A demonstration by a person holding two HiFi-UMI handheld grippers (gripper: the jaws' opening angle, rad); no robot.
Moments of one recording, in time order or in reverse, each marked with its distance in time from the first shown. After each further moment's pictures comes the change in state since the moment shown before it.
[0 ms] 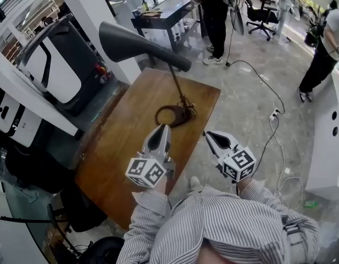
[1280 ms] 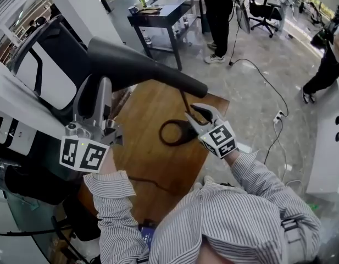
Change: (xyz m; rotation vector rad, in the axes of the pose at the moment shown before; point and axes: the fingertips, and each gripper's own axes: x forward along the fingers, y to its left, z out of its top) left arm 0.096 0.089 0.277 0.413 -0.280 -0.047; right arm 0.207 -0.070 0.058 -0.241 0.026 0.019
